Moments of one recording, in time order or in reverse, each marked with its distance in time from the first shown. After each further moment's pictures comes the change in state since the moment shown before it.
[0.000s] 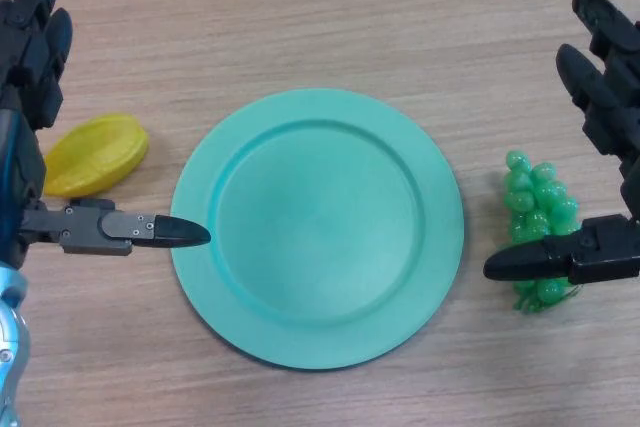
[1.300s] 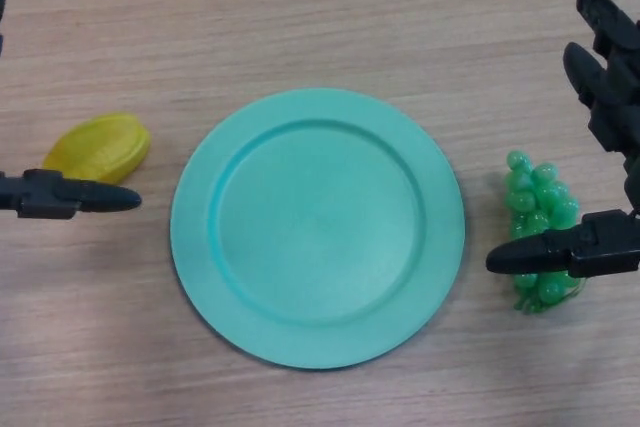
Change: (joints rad) left arm -0.210 0.155 0.025 0.645 0.165 -0.220 0.090; right arm -0.003 -0.003 -0.002 0.051 -0.040 -0.039 0.000
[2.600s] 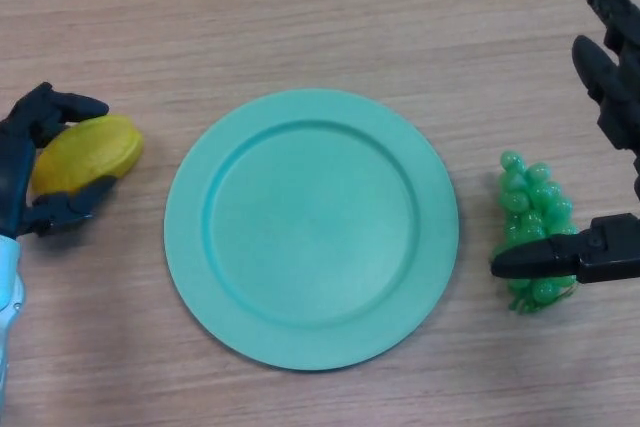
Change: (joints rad) left arm -0.092 0.019 -0.080 0.453 0.231 -0.296 0.112; right arm 0.019 0.000 -0.007 -0.079 0.001 0.007 -0.001
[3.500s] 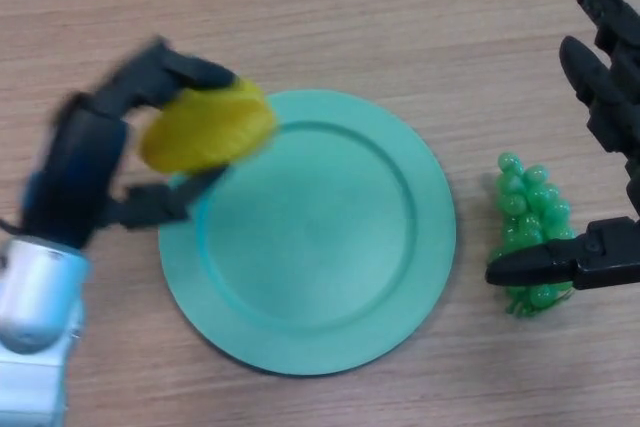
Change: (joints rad) left arm 0.221 -0.165 -0.116 -0.794 0.001 0.167 -0.282; right arm -0.002 0.000 0.005 -0.043 0.042 0.071 0.000
